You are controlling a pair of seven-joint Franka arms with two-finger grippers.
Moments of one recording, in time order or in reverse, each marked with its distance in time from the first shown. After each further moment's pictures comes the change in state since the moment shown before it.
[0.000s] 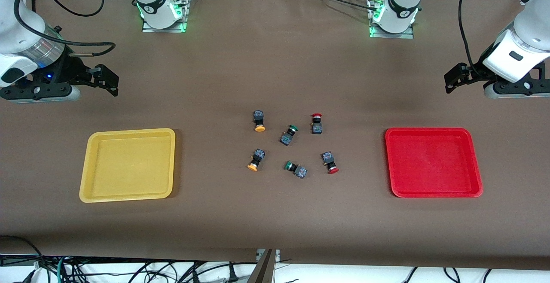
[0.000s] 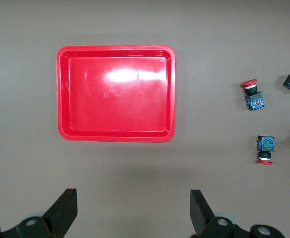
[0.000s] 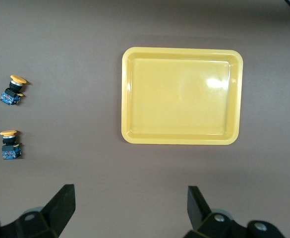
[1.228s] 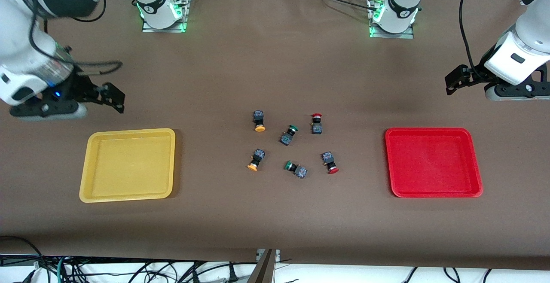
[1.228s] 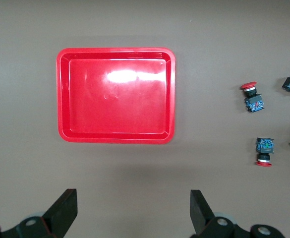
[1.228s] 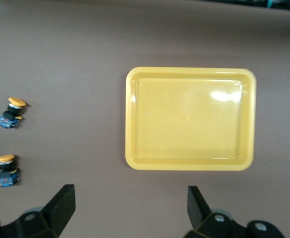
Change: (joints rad) left arm 0.004 0.021 -0.002 0.031 0.000 -0.011 -0.001; right arm 0.002 0.131 0.006 -0.006 0.000 0.173 0.014
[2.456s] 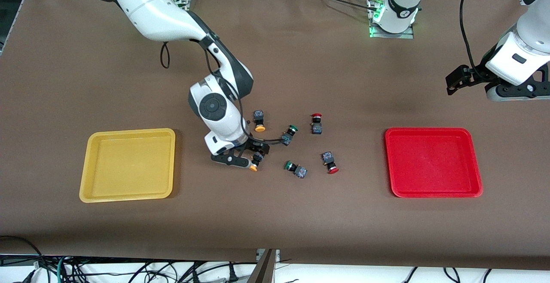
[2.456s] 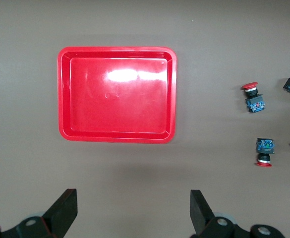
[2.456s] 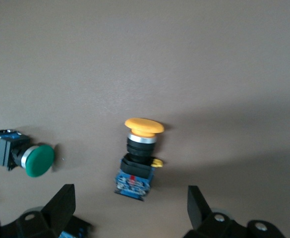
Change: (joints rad) left arm 0.002 0.001 0.000 0.002 0.000 -0.004 -0.007; right arm 0.431 0.683 0.016 0.269 0.005 0.522 0.743
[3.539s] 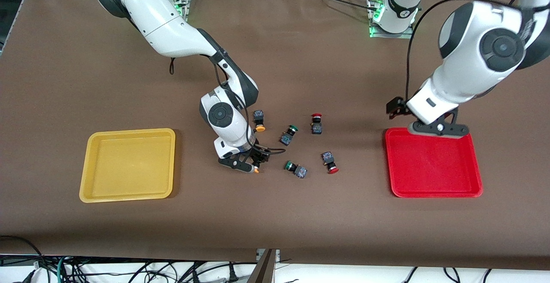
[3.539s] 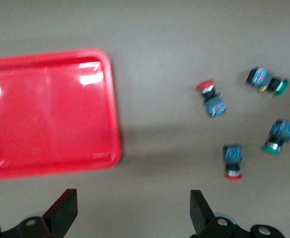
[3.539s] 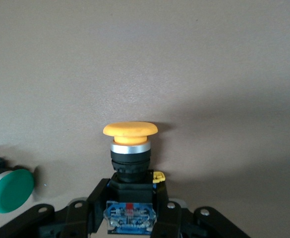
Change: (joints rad) left arm -0.056 0.243 -0.122 0.001 -0.035 0.239 -0.046; right arm 0.004 0.085 -0.007 0.033 0.002 0.064 0.041
